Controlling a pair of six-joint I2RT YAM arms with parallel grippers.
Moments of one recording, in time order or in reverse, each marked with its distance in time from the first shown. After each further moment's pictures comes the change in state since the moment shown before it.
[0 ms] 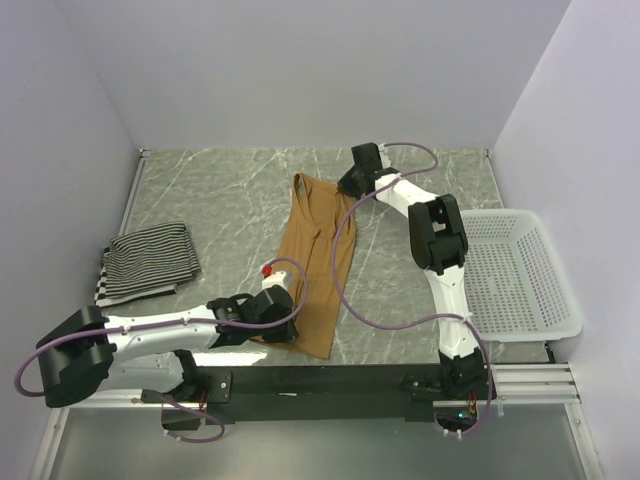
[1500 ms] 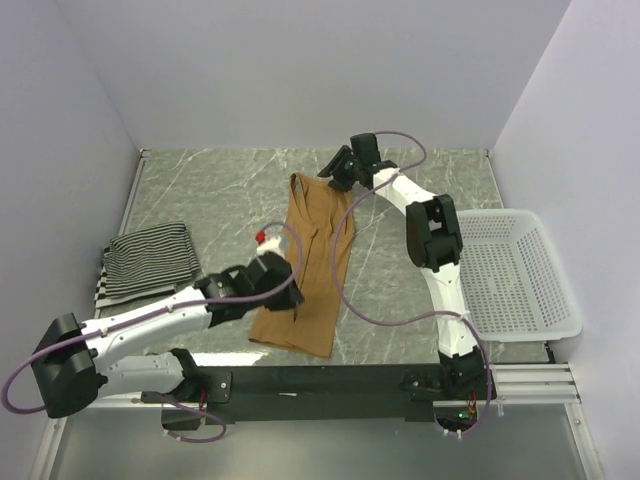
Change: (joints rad) left arm 0.111 -0.042 0.224 -0.132 -0.030 0.059; right arm -0.008 0.083 0.173 0.018 -0.262 -0.069
